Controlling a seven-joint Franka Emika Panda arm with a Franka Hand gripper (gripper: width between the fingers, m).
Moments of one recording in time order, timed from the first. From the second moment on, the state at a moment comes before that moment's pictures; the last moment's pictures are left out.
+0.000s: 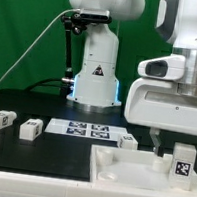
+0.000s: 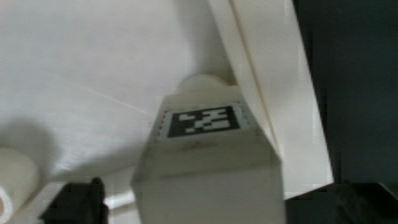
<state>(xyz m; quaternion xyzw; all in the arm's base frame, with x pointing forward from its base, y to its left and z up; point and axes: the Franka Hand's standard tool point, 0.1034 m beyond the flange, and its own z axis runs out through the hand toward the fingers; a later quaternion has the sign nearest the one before) 0.626 0.119 0.072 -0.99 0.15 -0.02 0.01</state>
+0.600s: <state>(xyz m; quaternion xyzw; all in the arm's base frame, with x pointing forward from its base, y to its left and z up) 0.626 0.118 0.072 -0.99 0.16 -0.02 0.01</state>
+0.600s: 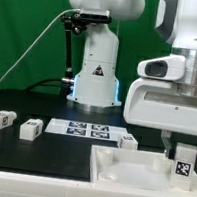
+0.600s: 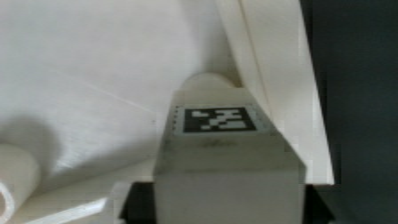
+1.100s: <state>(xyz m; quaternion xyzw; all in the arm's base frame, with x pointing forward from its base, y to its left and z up) 0.622 0.113 0.071 -0.88 0.47 -0.03 0.05</state>
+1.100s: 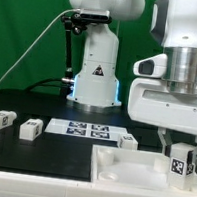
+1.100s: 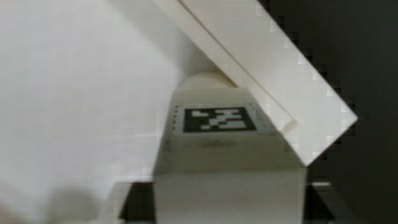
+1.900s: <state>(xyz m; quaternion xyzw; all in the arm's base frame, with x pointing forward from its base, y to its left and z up) 0.621 0.111 0.071 -0.57 0.82 0.01 0.08</state>
